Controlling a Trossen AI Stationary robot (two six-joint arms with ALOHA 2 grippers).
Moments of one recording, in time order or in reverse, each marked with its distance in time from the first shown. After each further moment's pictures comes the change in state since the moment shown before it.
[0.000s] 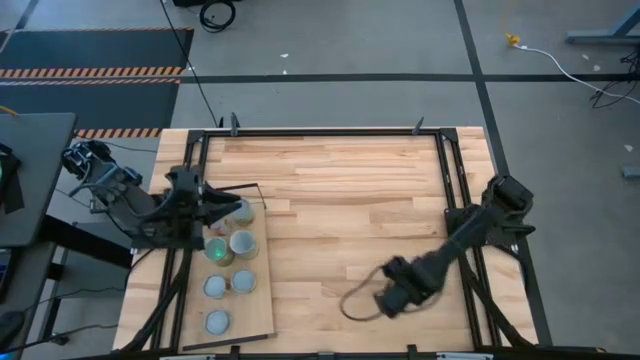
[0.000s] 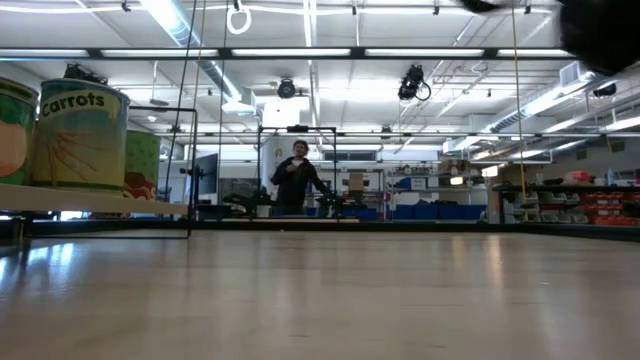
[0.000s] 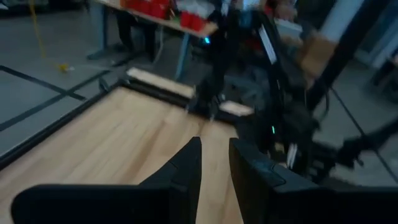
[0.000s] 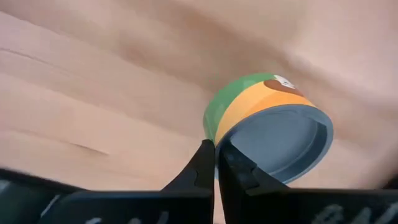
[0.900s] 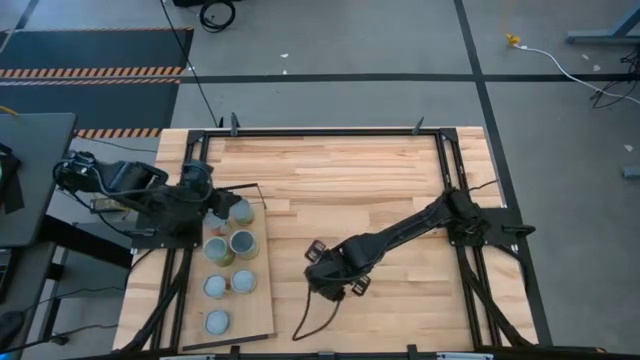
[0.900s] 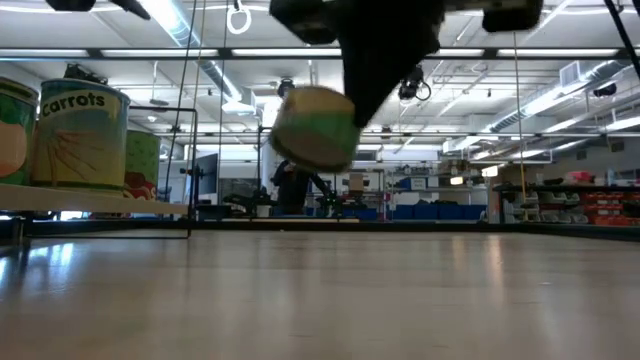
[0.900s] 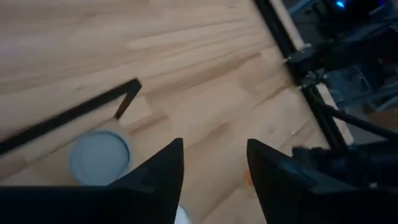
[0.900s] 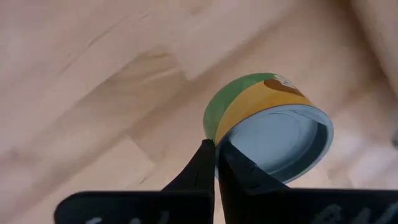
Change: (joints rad) left arm 0.289 0.019 -0.047 -0.474 0.252 -0.833; right arm -0.289 0.377 0.647 -0.101 0.287 -2.470
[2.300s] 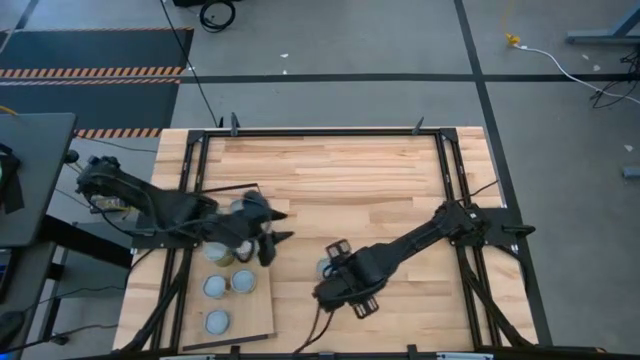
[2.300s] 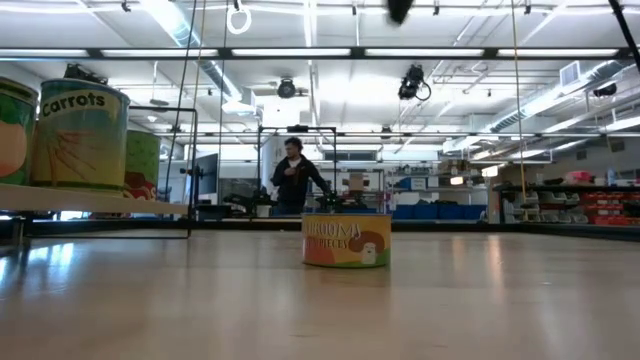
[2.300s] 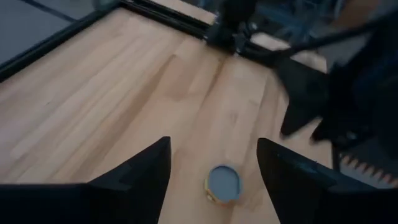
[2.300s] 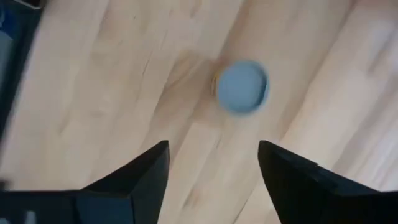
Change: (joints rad) left arm -0.042 0.338 -0.012 0.589 0.016 0.729; right arm 0.108 0.088 0.414 -0.455 -0.002 0.665
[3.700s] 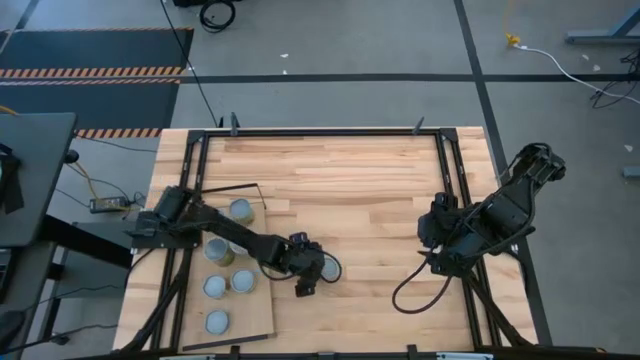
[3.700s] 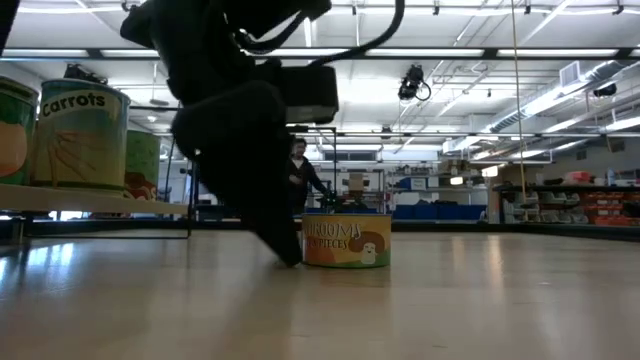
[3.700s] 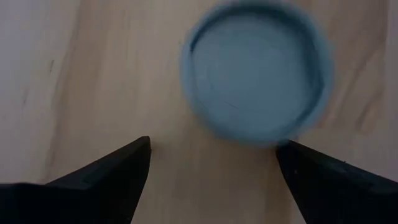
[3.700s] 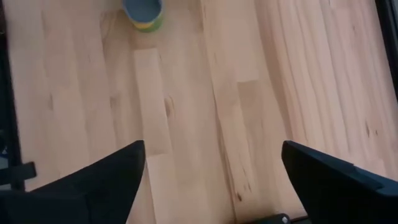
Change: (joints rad) left arm 0.048 0.727 0.014 0.232 0.336 0.190; right arm 0.232 -0.887 -0.774 -0.033 0.251 0.780
